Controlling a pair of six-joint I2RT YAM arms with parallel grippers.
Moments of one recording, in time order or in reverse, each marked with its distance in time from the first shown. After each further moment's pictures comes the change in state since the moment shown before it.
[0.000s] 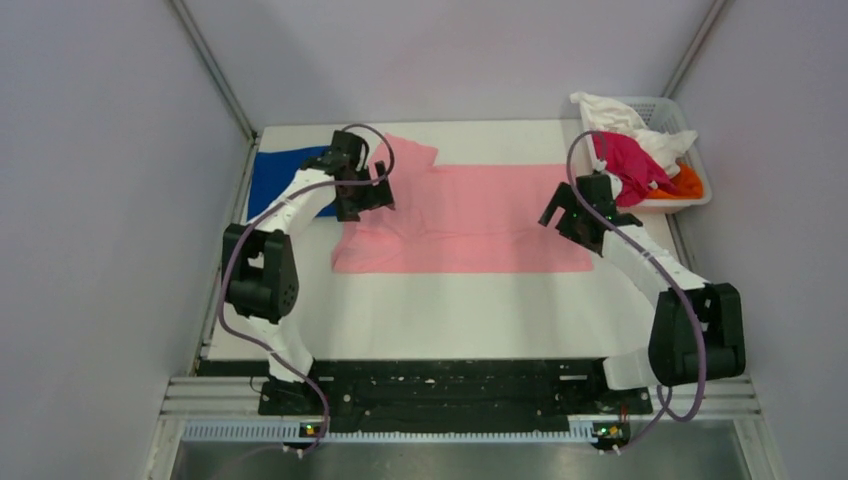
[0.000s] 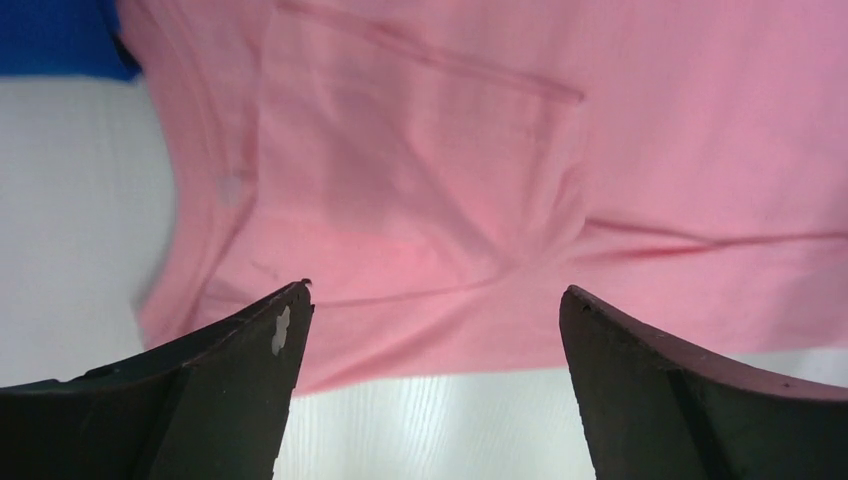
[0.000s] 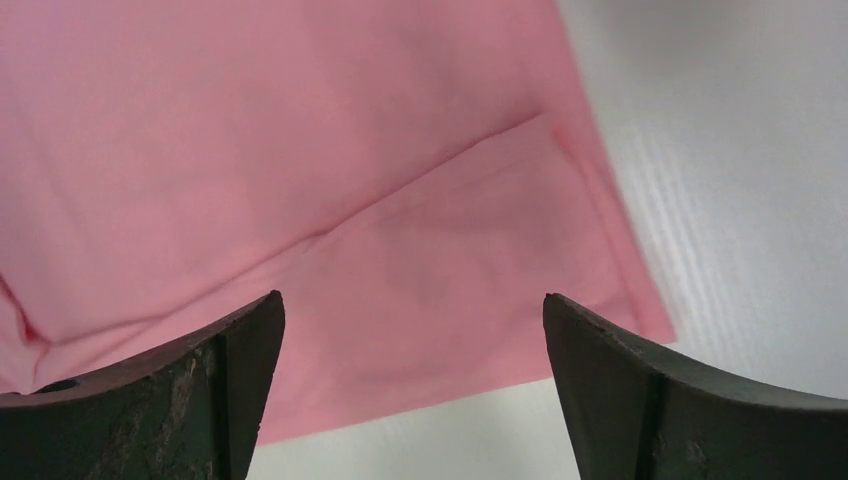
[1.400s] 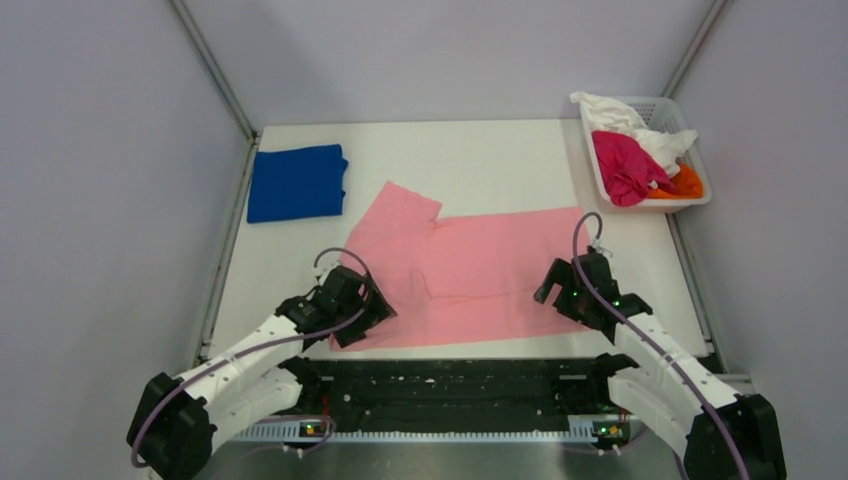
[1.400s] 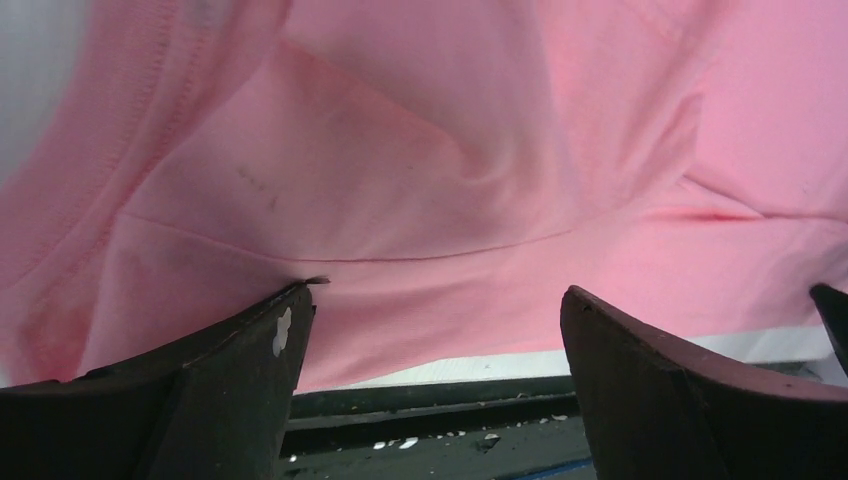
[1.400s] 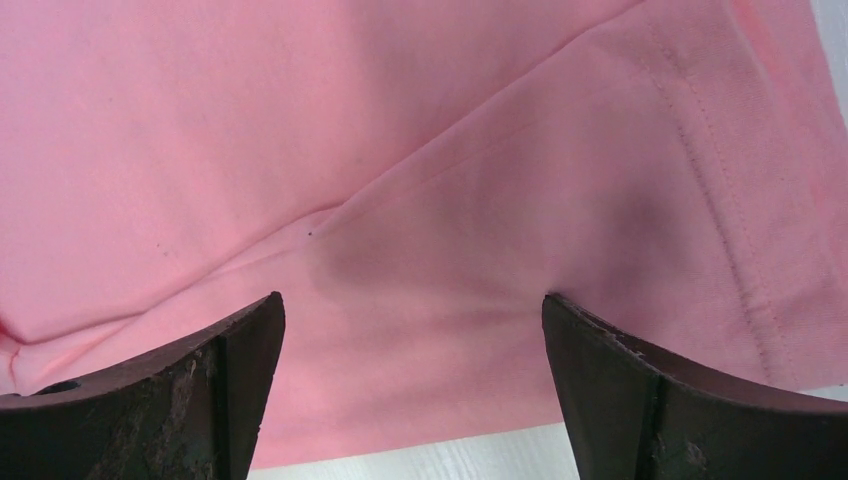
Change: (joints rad) left arm -0.360 -0.970 -1.145 0.211 -0.064 -0.624; right arm 0.193 -0.563 -0.544 -0.114 -0.078 0.135
